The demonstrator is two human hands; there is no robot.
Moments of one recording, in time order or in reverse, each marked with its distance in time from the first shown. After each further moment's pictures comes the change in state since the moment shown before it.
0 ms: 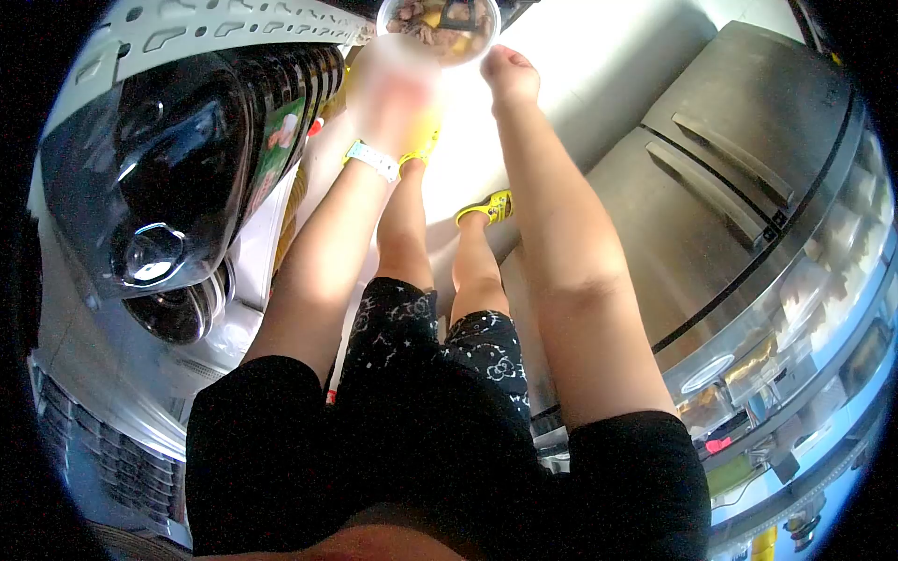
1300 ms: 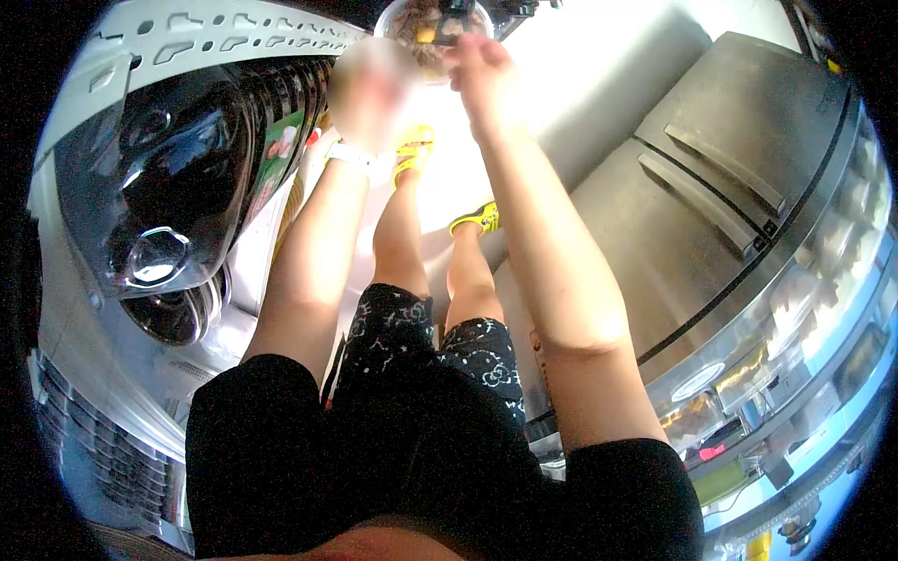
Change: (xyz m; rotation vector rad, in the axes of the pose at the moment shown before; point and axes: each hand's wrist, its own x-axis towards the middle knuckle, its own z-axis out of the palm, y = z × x) left_hand 0.024 0.020 -0.028 0.509 -0.134 0.548; right_hand -0.088 -0.063 0.043 -0.176 -0.276 -0.158
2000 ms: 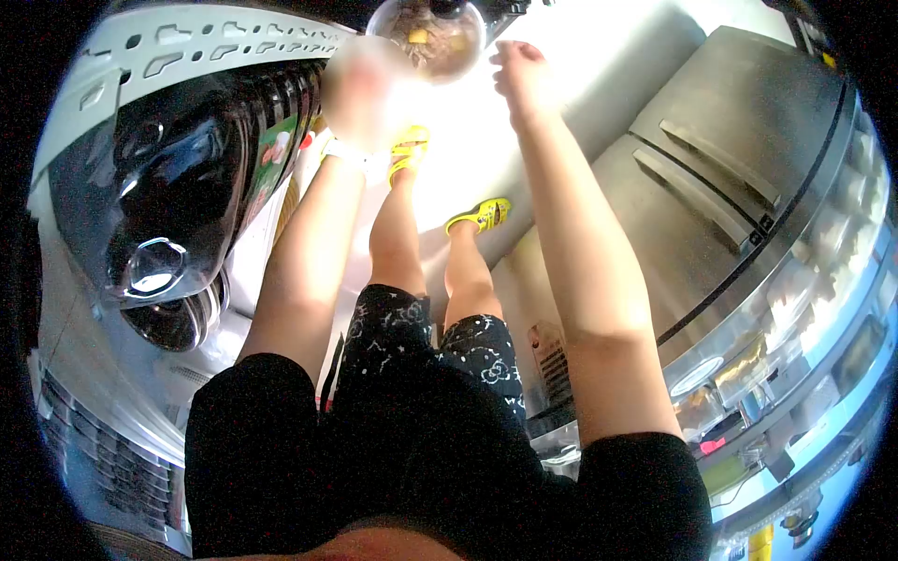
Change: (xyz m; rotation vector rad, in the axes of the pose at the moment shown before) left_hand 0.011 -0.013 0.000 0.359 0.066 0.221; right_hand 0.024 -0.009 -0.044 -0.198 0.143 0.126
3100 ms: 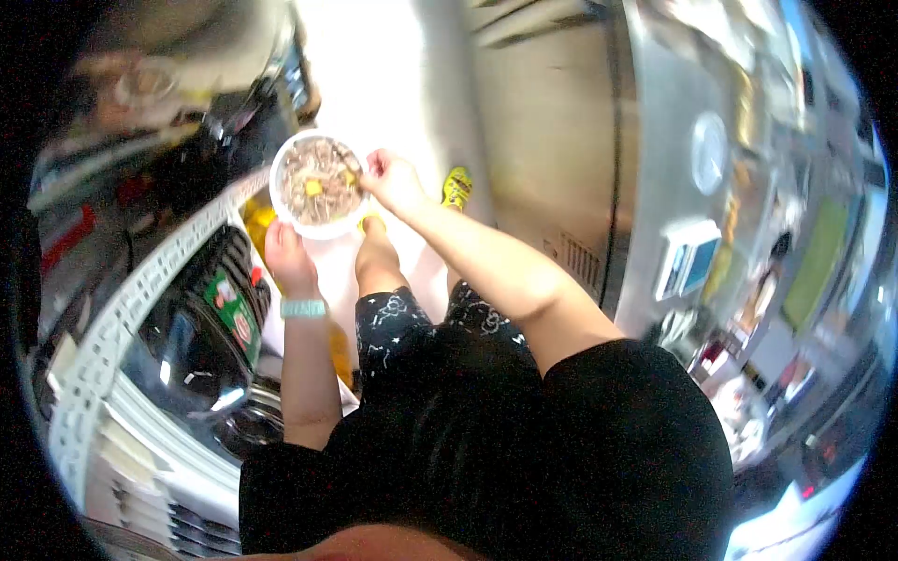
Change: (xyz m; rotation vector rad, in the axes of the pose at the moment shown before) left_hand -0.092 0.132 -0.020 -0.250 -0.343 -0.400; right_hand -0.141 0.097 -0.096 -0.006 0.278 -0.042
